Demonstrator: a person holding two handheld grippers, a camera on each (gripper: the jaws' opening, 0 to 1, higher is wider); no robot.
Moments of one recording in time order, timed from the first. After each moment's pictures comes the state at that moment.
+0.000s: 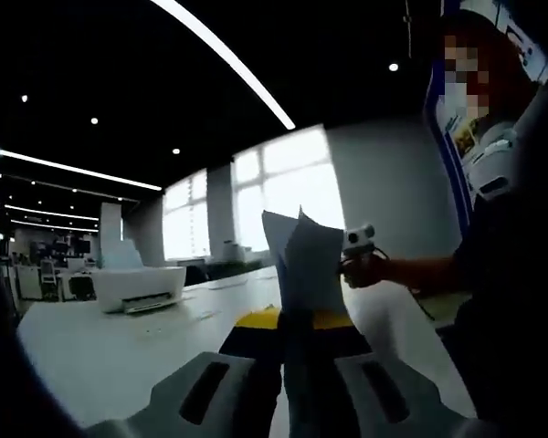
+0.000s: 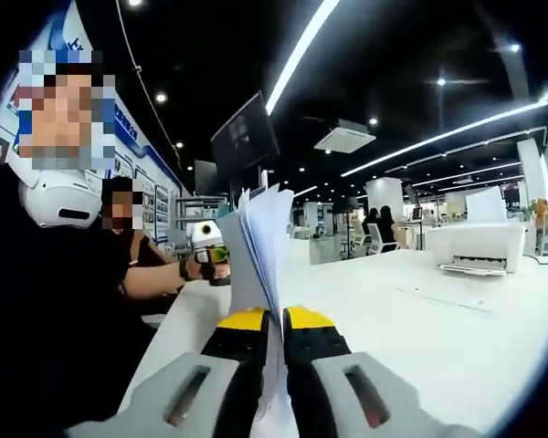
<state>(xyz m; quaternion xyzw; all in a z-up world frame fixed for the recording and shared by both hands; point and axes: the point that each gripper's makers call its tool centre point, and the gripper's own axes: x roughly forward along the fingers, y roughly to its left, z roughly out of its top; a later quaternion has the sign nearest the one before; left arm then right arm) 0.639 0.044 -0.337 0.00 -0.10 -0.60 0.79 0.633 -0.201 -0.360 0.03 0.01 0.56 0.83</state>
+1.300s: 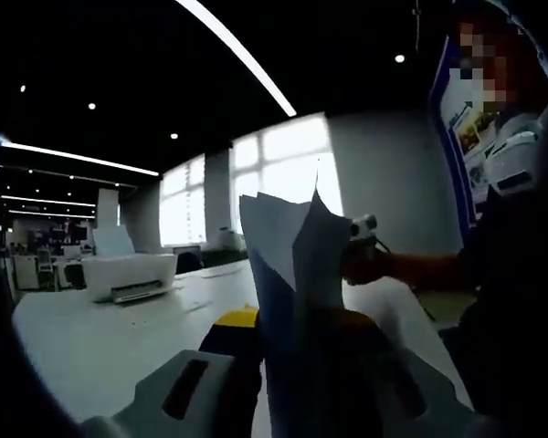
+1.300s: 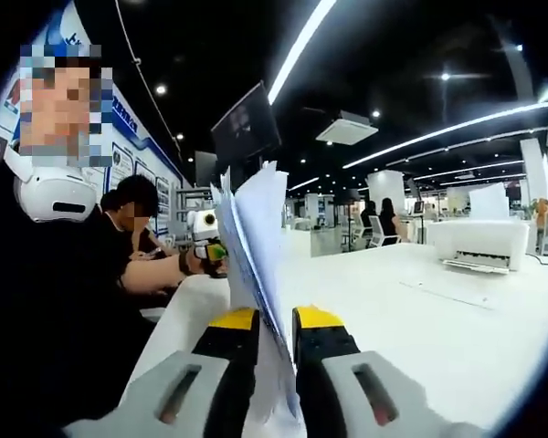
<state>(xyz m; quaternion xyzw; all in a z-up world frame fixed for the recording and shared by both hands) 0.646 0.008 -0.343 0.00 -0.06 -0.60 0.79 0.632 -0.180 -0.364 0.01 0.03 0.56 0.83</state>
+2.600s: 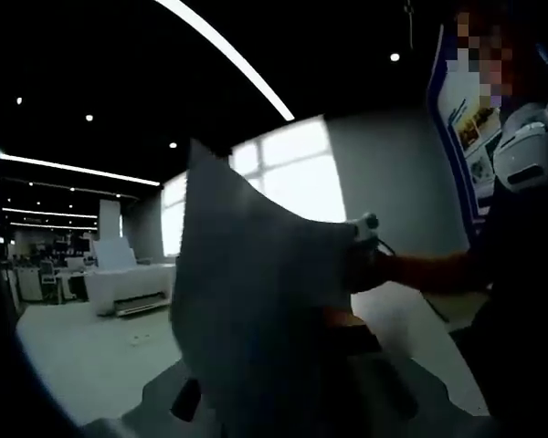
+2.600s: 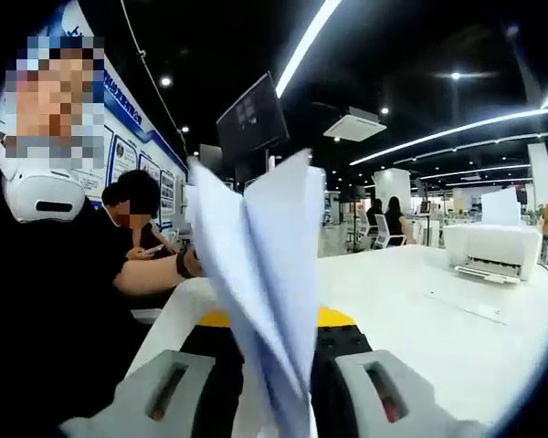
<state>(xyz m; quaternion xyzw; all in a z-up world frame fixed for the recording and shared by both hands) 0.653 -0.007 -0.334 0.01 -0.09 -0.60 0.80 0.630 -0.142 -0.357 0.00 0.03 0.57 0.82</state>
